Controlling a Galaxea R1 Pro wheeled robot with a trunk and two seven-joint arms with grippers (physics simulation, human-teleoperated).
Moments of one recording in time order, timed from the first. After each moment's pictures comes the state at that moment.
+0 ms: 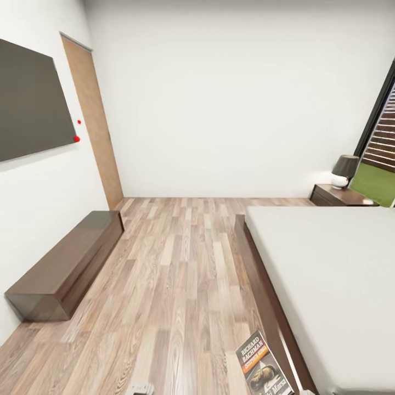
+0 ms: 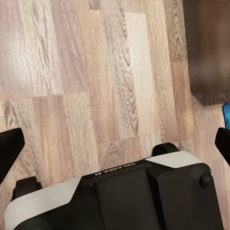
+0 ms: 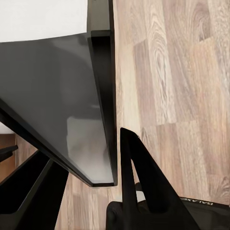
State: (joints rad) left arm -0.46 0.02 -0.40 -0.02 0.41 -0.02 -0.41; right arm -0.33 -0.25 0.18 -0.13 -0.67 0.06 0.92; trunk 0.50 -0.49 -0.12
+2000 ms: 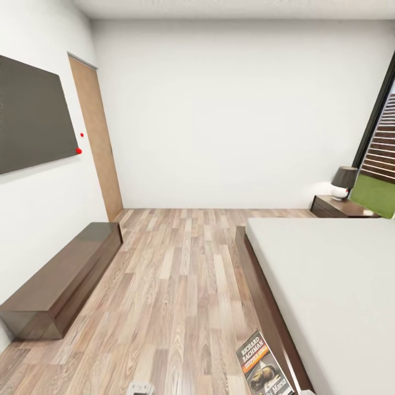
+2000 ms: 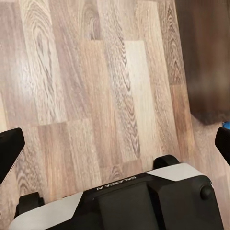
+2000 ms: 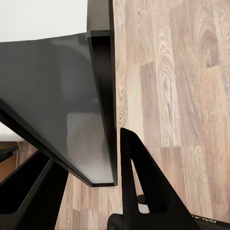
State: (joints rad) left arm -0.46 0.02 -0.40 -0.02 0.41 -0.02 -0.41; right arm -0.33 -0.25 0.18 -0.13 -0.67 0.06 0.93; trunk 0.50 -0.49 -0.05
